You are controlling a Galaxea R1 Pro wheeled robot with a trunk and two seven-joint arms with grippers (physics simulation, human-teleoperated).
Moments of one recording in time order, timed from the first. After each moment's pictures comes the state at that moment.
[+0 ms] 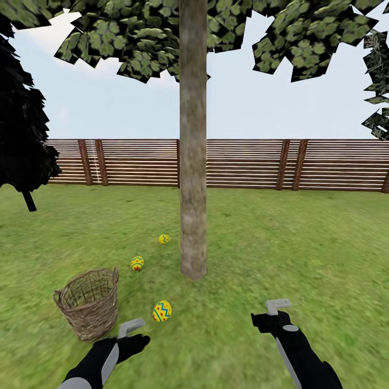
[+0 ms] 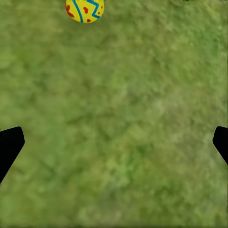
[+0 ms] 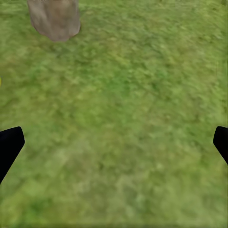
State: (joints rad) left arm -0.52 -0.06 0.41 -0.42 -0.13 0.35 -0.16; right arm -0.35 -0.03 -0.01 -0.94 0.11 0.39 0.01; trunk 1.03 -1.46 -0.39
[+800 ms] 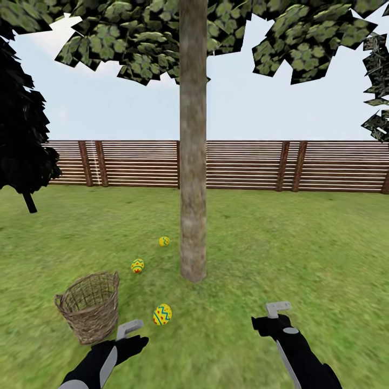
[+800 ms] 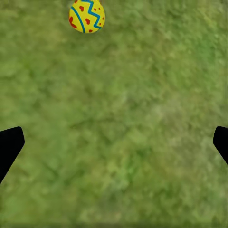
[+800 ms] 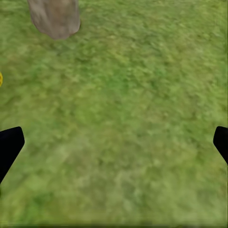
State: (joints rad) left arm -0.51 -0.05 0.41 -0.42 -0.13 0.32 -0.16; right arm -0.35 -0.03 -0.01 -0.91 0.11 0.38 0.01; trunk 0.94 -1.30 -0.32
